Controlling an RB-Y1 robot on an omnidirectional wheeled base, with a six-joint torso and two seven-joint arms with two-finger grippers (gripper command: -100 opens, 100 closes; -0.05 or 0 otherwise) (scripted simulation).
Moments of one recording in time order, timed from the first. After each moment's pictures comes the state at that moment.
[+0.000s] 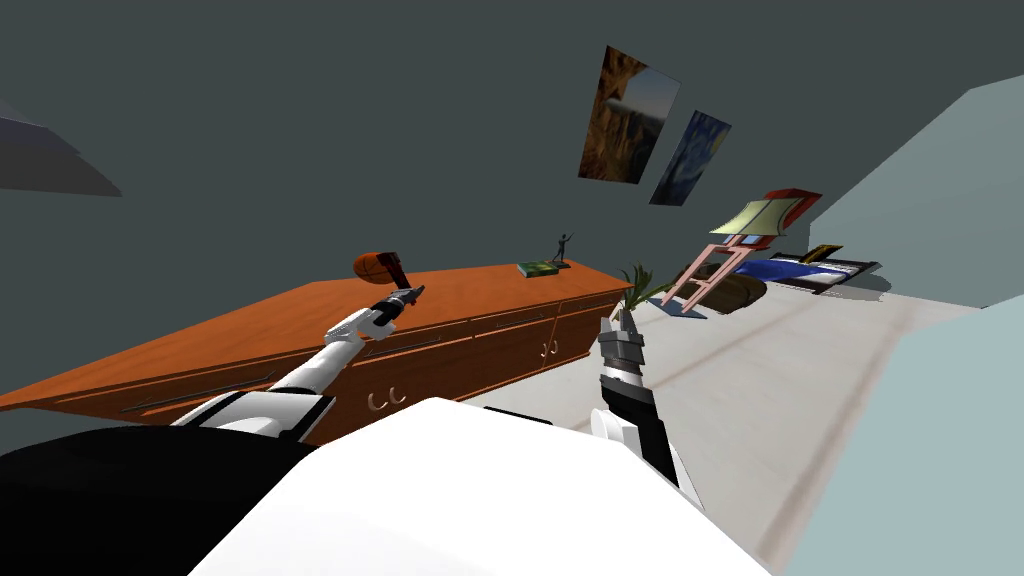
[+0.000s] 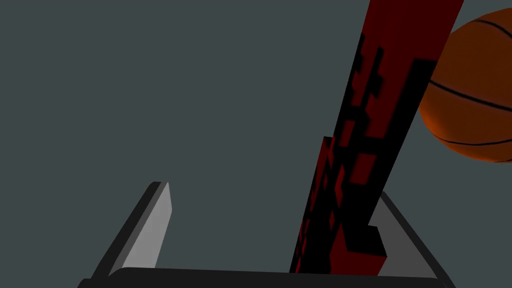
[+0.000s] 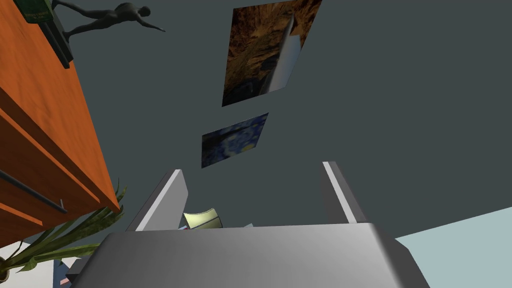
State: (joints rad) left arm -0.11 0.92 0.18 -1.15 -0.36 -0.07 -0.30; right arm 0.52 0.03 0.06 -2.24 -0.01 -0.38 0.01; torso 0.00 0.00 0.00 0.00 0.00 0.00
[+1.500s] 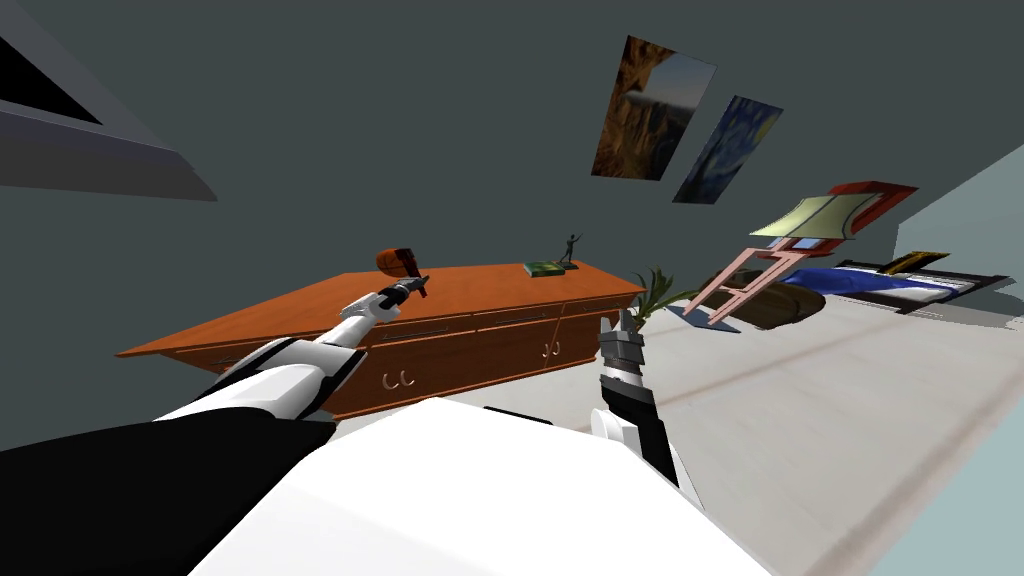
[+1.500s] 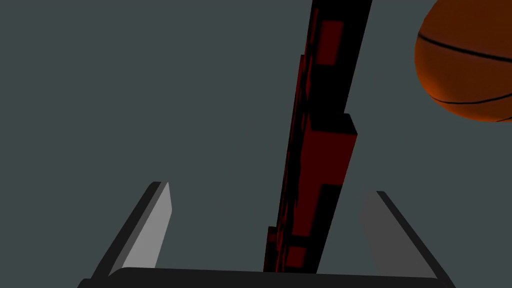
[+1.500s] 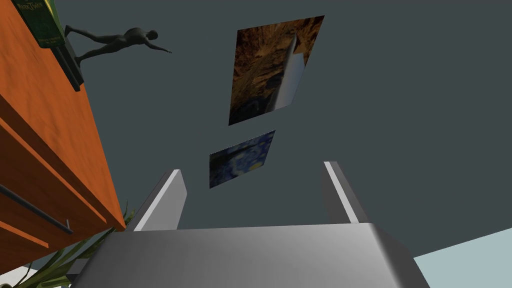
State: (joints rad) left arm -0.49 0.99 0.00 -0.70 -0.31 -0.30 -0.38; right arm 0.52 0.03 0.06 -2.24 -0.01 -0.38 0.01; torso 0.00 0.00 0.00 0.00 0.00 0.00
